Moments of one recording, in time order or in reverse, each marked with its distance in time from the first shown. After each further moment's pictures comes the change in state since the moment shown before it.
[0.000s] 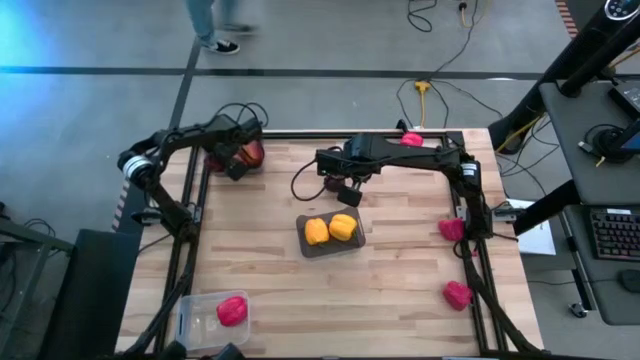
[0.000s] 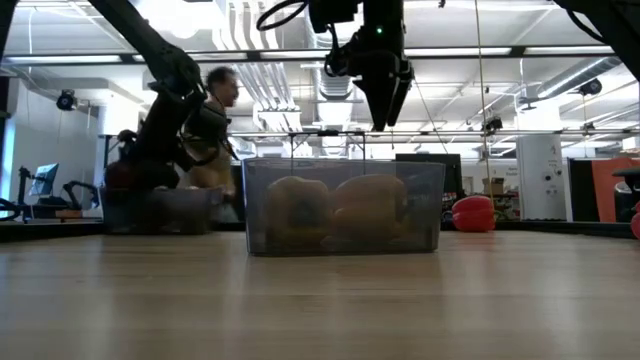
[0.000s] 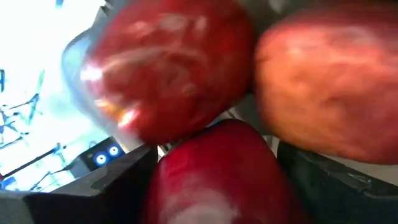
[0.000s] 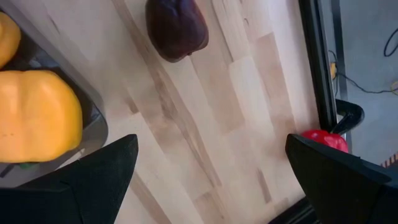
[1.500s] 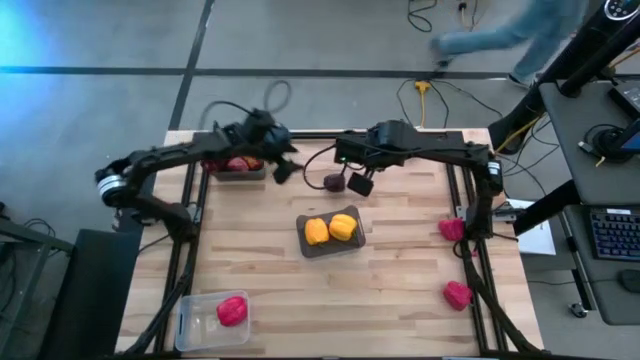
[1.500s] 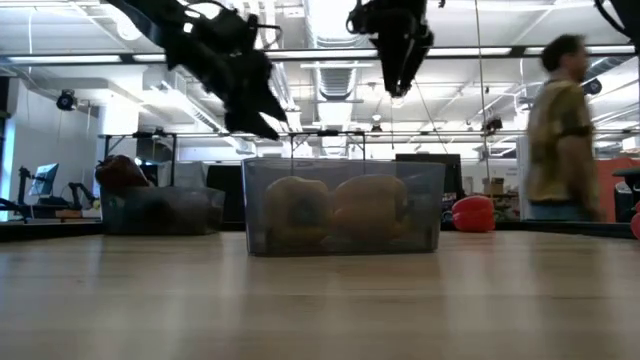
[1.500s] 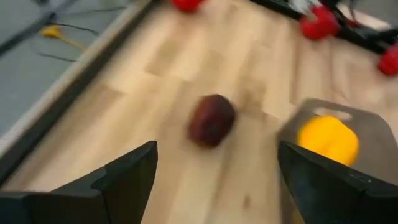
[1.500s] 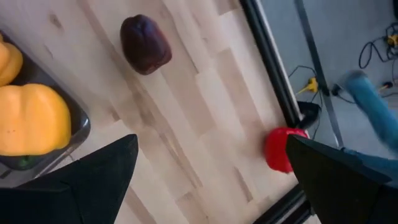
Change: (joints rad) left arm -0.280 -0.231 -0.021 0.830 0.851 0.098; right arm -0.005 -0.164 -0.002 -0.021 0.074 0.030
